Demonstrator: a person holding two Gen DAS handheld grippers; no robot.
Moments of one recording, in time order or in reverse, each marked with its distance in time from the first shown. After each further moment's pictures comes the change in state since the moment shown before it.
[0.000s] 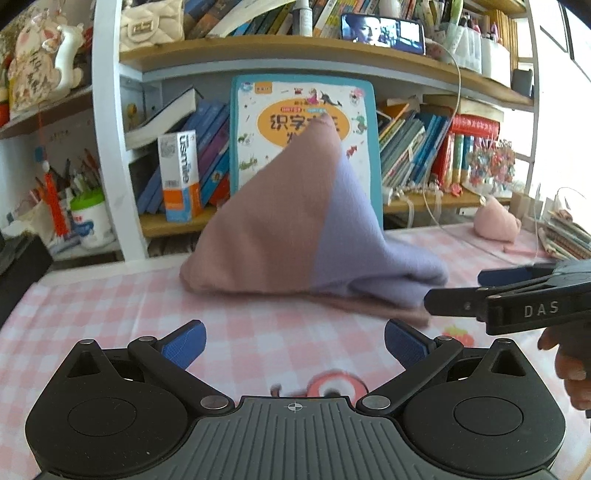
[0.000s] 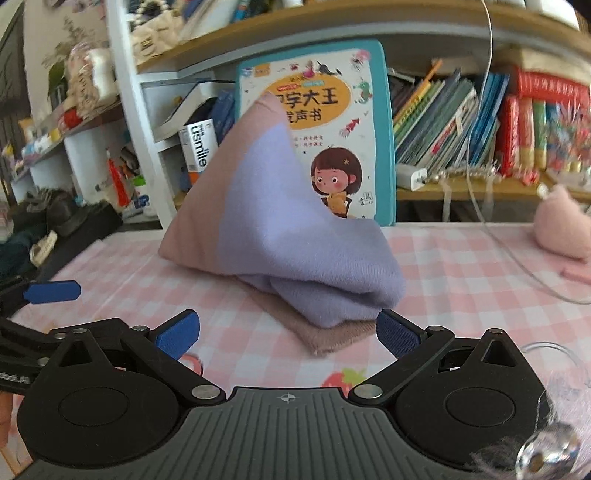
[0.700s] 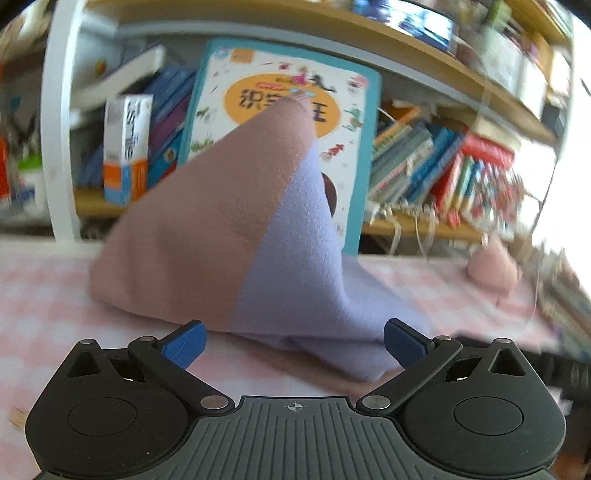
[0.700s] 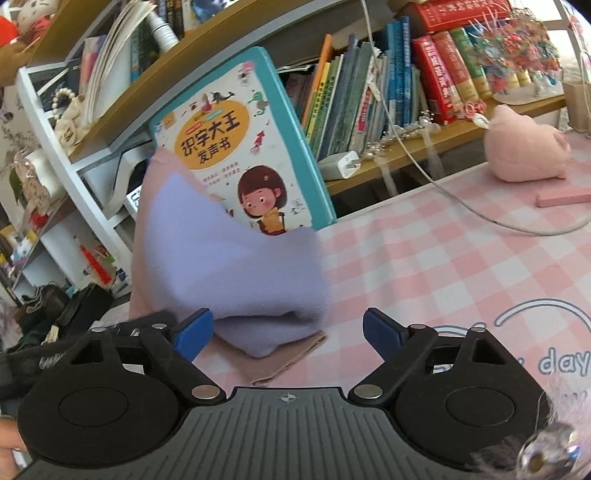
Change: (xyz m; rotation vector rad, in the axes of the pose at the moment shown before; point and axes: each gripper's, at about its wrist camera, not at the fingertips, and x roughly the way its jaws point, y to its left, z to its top) left arm 0.088 -0.036 0.029 -0.230 0.029 -0.090; right arm -0.002 -0.085 -0.007 0.306 -0.073 0.035
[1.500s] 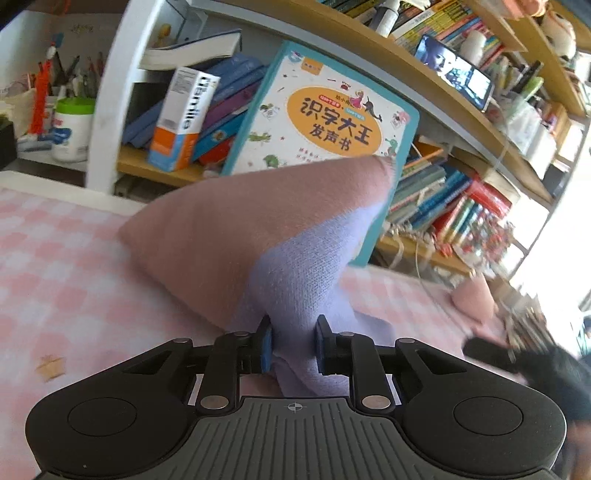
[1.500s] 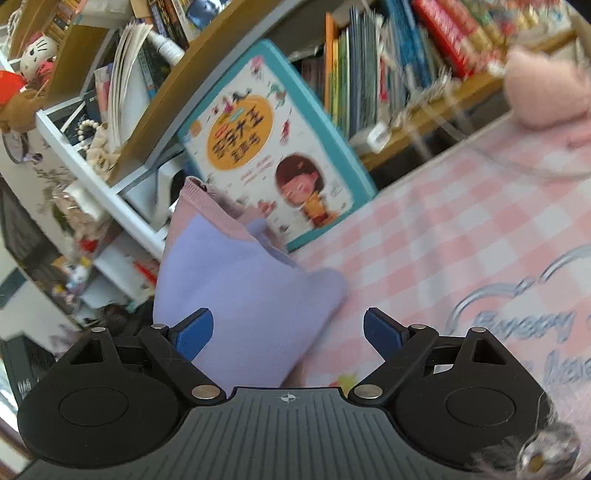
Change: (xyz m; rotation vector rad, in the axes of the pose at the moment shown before) left arm -0.052 0.074 -0.015 -0.149 0.023 -0.091; right arm 0.000 -0.010 -0.005 0.165 0.077 0.226
